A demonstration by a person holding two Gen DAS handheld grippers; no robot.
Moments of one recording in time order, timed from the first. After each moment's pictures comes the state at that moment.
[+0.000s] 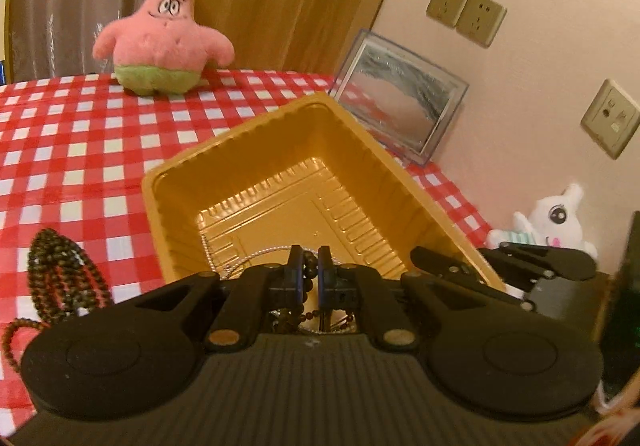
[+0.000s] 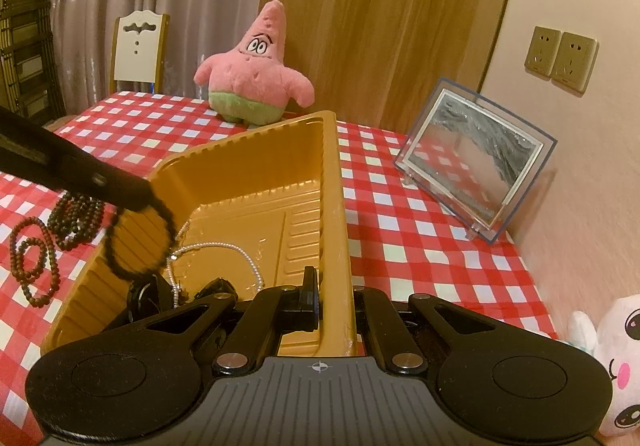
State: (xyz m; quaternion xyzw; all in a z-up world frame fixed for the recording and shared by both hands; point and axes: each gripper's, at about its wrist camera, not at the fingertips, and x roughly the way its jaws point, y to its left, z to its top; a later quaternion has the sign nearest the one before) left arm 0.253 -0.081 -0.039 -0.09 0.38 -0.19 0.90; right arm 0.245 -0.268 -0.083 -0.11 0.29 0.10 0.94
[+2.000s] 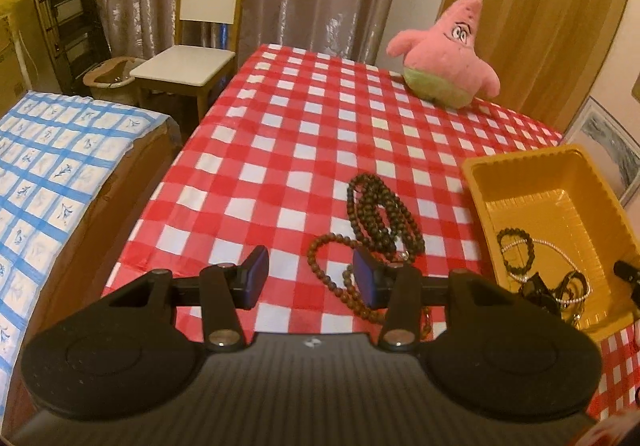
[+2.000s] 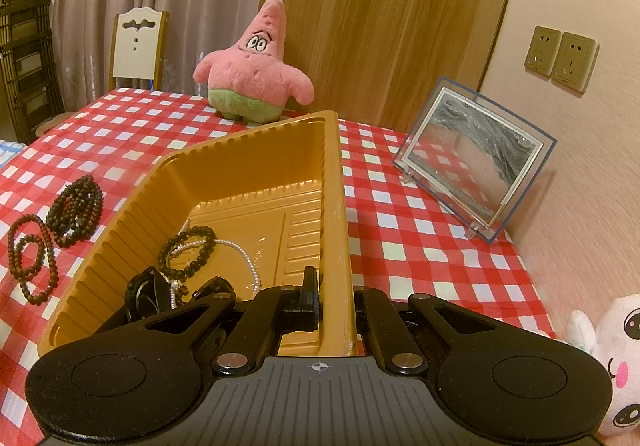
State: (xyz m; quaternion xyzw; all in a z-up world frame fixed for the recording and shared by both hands) left arm 0.147 0.096 -0.040 -0.14 0.38 0.12 0.91; right arm 0.245 -0.268 -0.084 -0.12 0.30 0.10 0.94
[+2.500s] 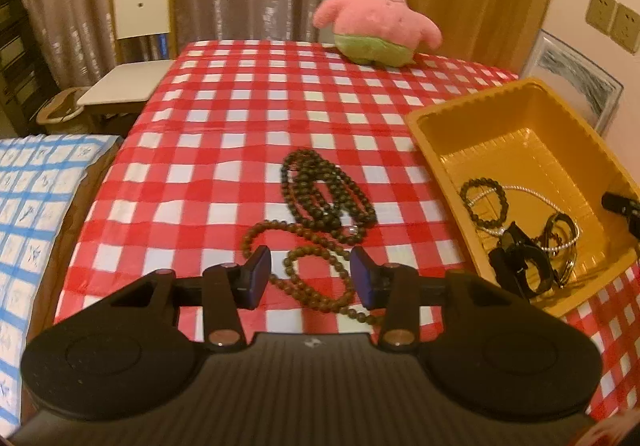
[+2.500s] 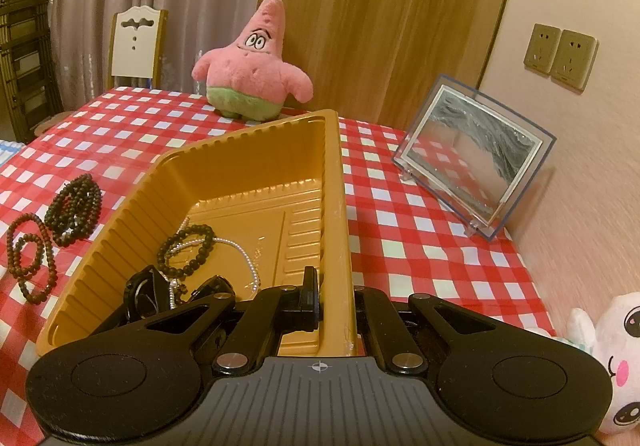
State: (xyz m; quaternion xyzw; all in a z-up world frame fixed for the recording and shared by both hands) left arm 0.174 0.051 -0.064 -0.06 0.40 0.04 0.91; right arm 0.245 -0.268 -0.084 -0.12 0.29 0.10 0.94
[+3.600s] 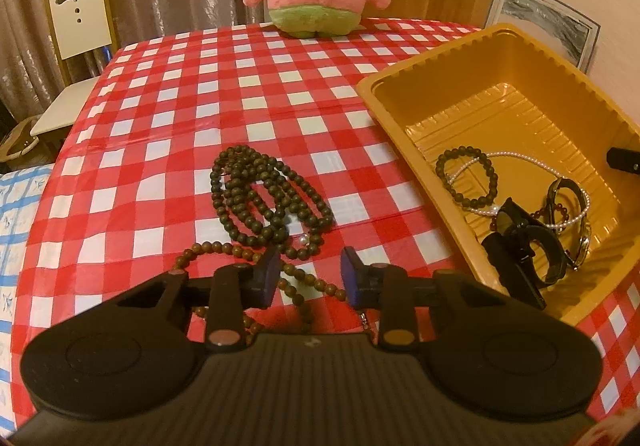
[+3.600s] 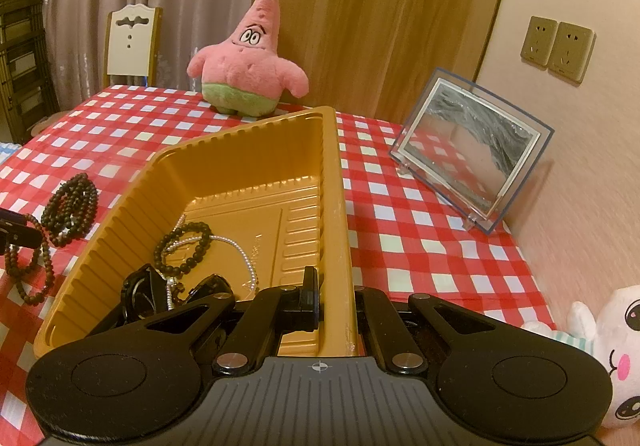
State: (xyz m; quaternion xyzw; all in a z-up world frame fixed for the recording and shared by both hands) left arm 0.223 0.022 -0.102 -0.01 0.42 -0.03 0.91; right arm 0.244 -0.272 -0.089 -0.12 0.30 0.10 0.94
